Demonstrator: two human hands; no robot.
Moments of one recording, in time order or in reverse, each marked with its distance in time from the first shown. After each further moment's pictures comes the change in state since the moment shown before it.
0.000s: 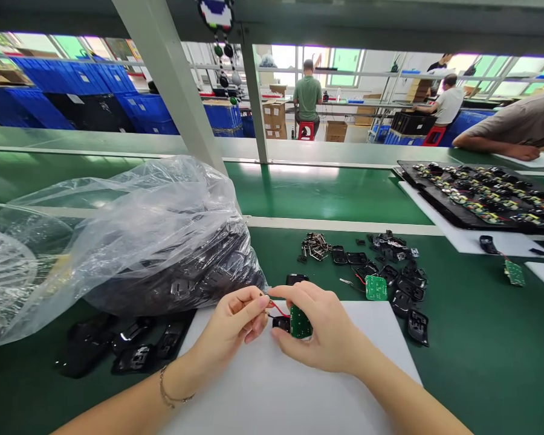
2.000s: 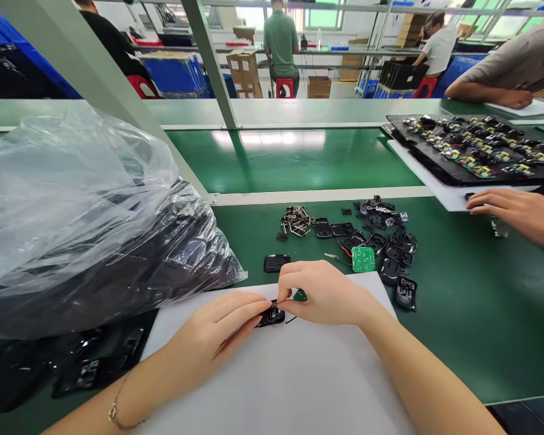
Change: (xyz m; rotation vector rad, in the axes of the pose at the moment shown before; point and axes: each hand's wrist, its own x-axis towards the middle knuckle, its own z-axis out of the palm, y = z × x) left_hand -0.002 -0.013 -0.018 1.247 -0.332 0.819; right_hand -0.005 0.040 -0.019 0.114 -0.412 0.253
